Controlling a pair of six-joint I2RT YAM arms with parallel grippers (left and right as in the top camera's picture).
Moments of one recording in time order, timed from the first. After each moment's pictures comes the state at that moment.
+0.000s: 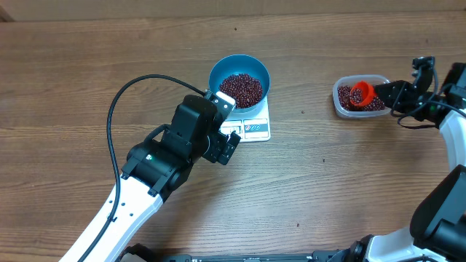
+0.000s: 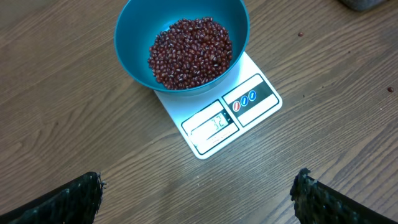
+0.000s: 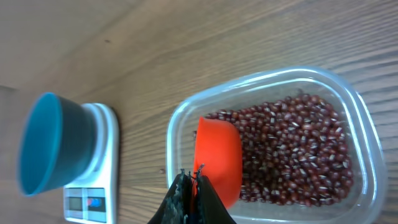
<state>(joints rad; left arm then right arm) -0.56 1.22 1.10 -0.71 -0.10 0.03 -0.47 1.71 1.22 -0.54 -0.74 -0.03</state>
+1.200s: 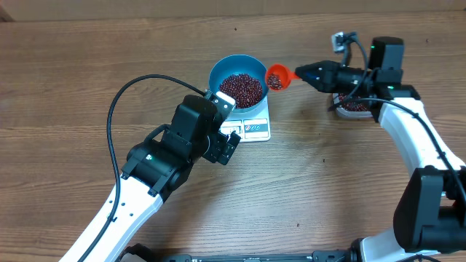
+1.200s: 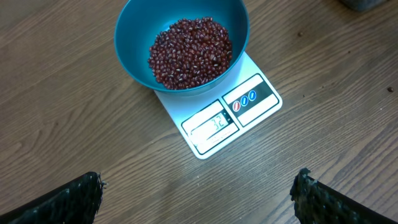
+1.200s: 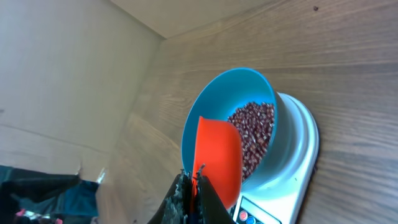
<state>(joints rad) -0.56 1.22 1.10 -0.71 -0.10 0.03 -0.02 1.71 1.20 -0.18 -1.00 0.31</state>
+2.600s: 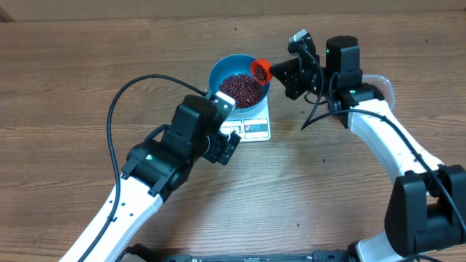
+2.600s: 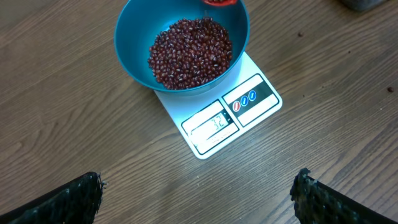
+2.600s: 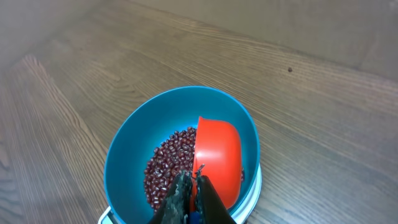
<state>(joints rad) -0.56 1.22 1.10 -0.71 -0.10 0.03 0.19 1.71 1.20 -0.10 -0.62 -0.14</state>
